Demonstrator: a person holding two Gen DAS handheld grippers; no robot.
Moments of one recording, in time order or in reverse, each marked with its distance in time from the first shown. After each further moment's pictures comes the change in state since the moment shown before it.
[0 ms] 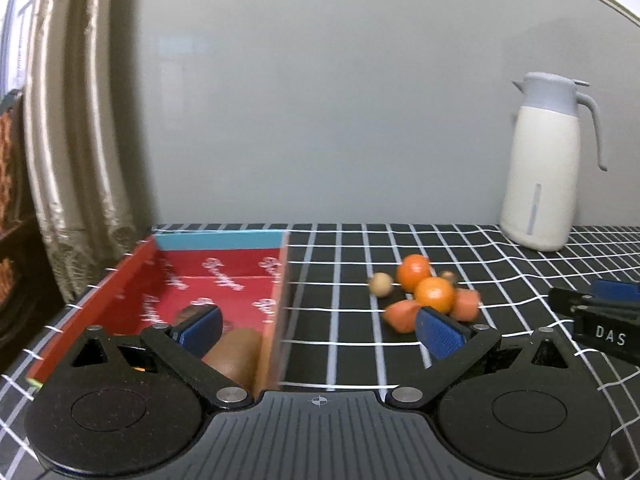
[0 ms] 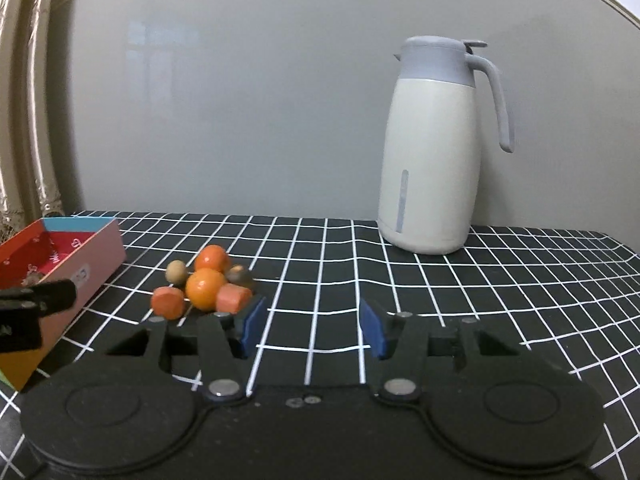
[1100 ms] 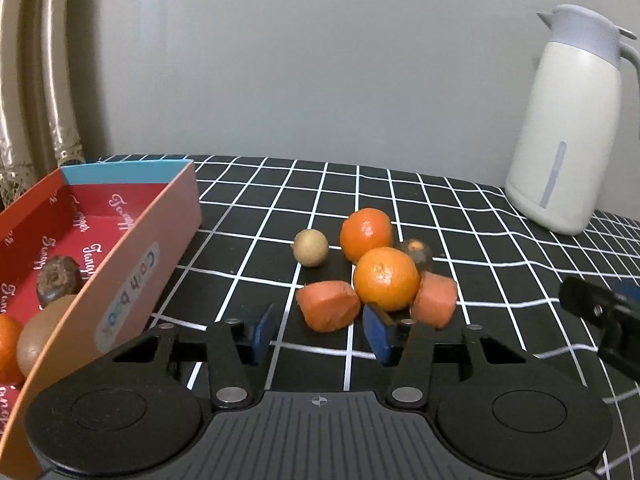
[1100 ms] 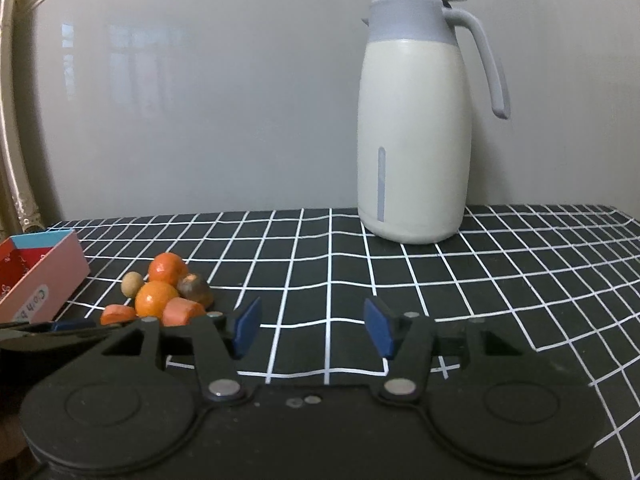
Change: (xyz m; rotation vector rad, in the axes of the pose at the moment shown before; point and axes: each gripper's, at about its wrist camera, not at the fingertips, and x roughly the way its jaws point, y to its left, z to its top) left arm 0.093 -0.069 -0.004 -0.092 0.179 0.004; right arm 0.044 -0.032 0.007 0.078 0.044 0.006
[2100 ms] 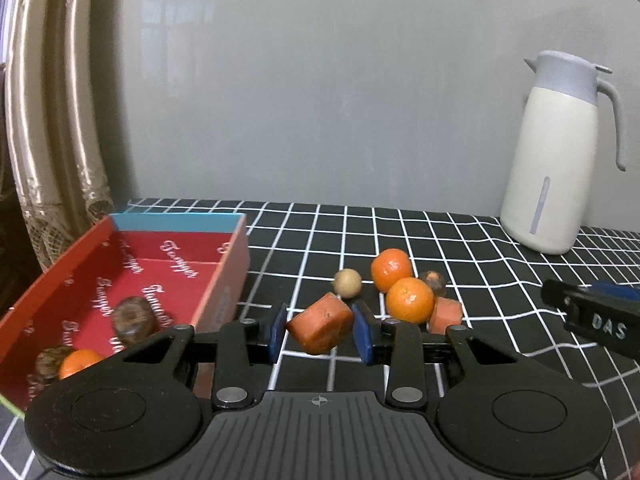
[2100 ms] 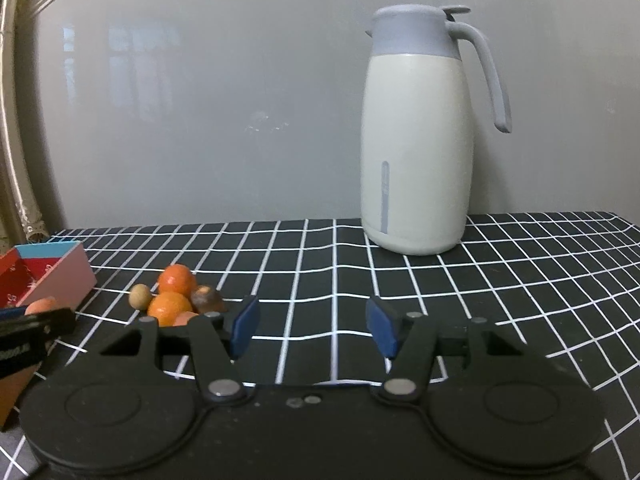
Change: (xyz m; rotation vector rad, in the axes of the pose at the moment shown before) left arm -0.060 0.035 0.007 0.047 -0.098 0.009; right arm -0.010 0.010 0.007 0.003 -0.025 0.009
